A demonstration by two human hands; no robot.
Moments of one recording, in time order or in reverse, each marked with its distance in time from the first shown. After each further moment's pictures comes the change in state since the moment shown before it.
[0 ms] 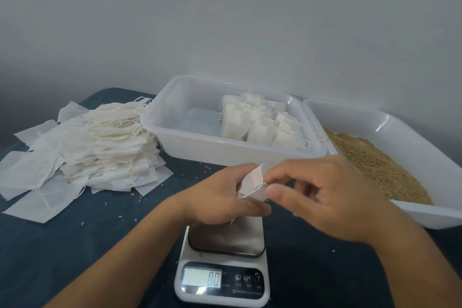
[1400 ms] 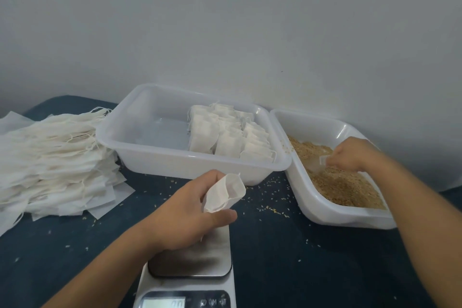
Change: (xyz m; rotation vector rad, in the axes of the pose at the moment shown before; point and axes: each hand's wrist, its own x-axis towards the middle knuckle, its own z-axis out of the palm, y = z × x) left_hand 0.004 -0.015 0.007 0.033 0.219 -0.013; right_hand 0.001 0.202 -0.097 -0.628 -0.270 1.133
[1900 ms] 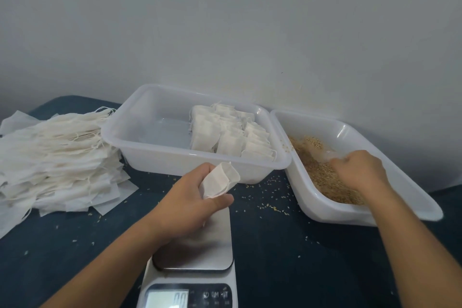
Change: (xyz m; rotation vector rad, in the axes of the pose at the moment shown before) left_hand 0.004 -0.010 0.001 -0.043 0.172 -0.110; right_hand -0.028 0.006 0.045 0.395 0.271 0.191
